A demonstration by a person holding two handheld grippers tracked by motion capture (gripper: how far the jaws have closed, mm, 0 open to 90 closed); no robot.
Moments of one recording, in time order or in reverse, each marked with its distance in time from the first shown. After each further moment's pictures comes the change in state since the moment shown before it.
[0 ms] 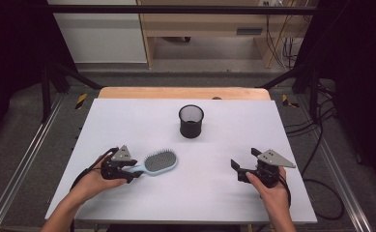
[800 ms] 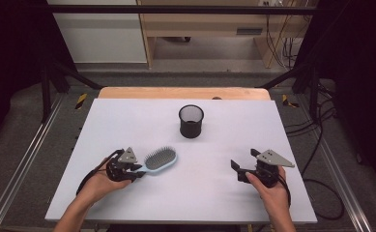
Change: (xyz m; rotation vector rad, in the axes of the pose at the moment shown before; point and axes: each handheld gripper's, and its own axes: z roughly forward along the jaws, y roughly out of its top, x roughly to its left) left arm -0.011 0.006 0.007 0.036 0.012 -0.007; right arm -0.001 -0.002 0.002 0.025 -0.001 -0.001
